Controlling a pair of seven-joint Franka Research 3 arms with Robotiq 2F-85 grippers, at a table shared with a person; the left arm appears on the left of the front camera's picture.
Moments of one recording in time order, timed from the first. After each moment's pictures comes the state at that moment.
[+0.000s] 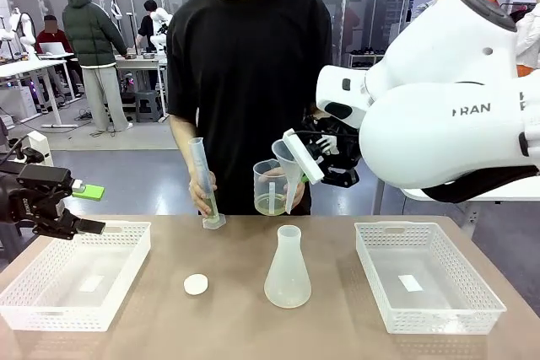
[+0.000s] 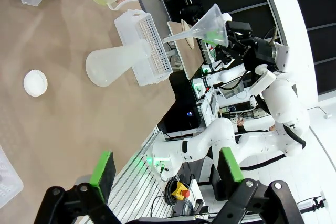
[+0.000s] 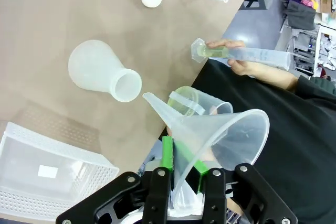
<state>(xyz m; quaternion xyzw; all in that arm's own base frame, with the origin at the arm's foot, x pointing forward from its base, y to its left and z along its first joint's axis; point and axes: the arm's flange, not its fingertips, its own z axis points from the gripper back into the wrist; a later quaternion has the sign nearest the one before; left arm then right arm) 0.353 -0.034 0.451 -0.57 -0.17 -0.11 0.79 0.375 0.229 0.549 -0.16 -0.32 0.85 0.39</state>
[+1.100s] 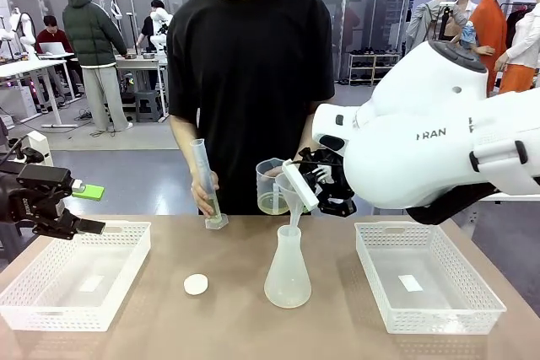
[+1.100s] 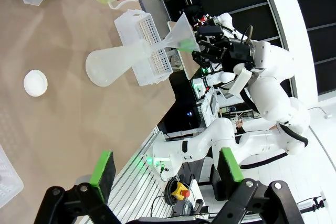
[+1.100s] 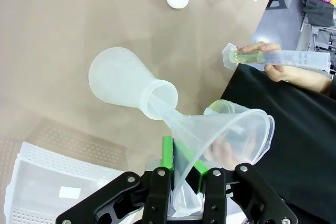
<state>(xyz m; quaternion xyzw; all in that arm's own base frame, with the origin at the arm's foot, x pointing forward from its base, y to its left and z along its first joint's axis) 0.353 -0.034 0.451 -0.57 -0.17 -0.11 0.79 0.391 0.230 0.494 -0.11 -0.29 0.85 0.42</state>
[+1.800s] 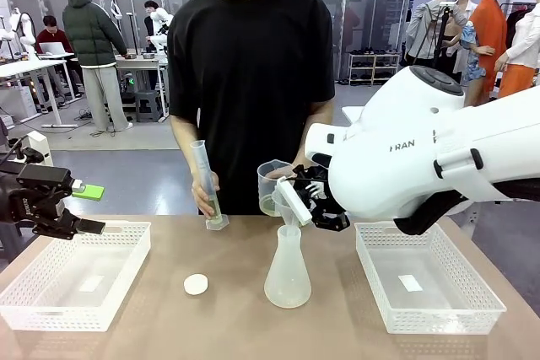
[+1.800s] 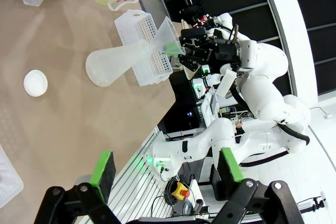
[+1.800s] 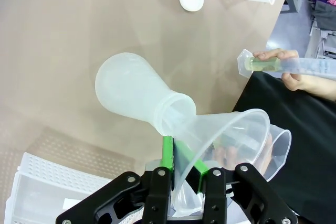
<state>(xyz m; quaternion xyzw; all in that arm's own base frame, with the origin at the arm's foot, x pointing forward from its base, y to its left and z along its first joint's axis) 0.353 -0.034 0.451 -0.57 -0.17 -0.11 0.79 0.399 0.238 0.462 -0.10 -0.27 0.86 0.42</state>
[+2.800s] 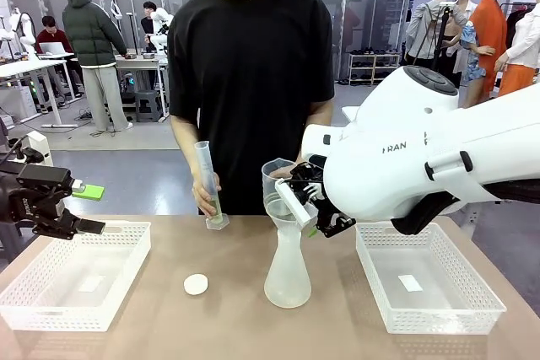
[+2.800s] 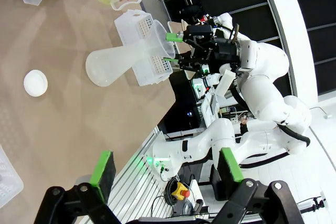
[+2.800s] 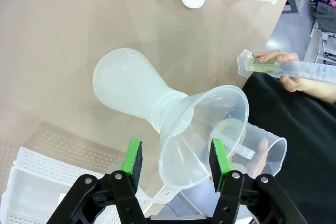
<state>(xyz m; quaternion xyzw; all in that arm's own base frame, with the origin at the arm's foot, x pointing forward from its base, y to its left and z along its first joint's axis) 0.353 -0.034 0.451 -0.57 -0.17 -0.11 0.79 0.401 0.241 0.465 -0.11 -0.27 0.86 0.41</state>
